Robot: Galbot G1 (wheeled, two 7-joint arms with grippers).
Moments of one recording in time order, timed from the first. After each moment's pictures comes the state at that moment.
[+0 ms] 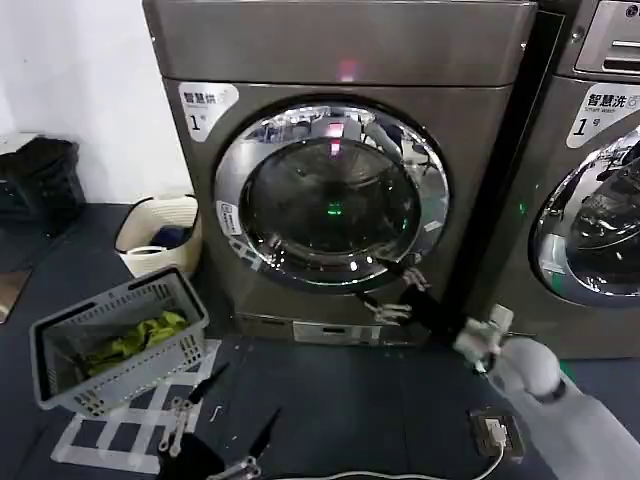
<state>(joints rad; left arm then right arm) 1.96 -1.47 -0.74 -2.49 0.01 -0.39 0.57 -0.61 0.89 -0.02 1.61 0.74 0.10 -0.53</state>
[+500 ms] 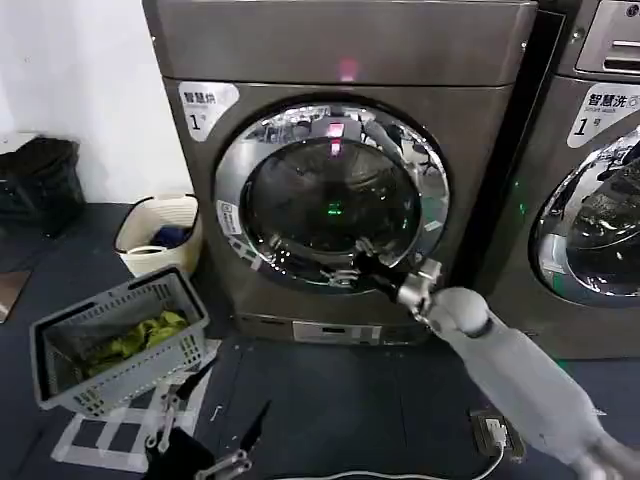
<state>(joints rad) 1.95 -1.49 -0.77 -2.50 0.01 -0.39 0.57 -0.32 1.05 -0.25 1.34 0.73 0.09 -0.50</state>
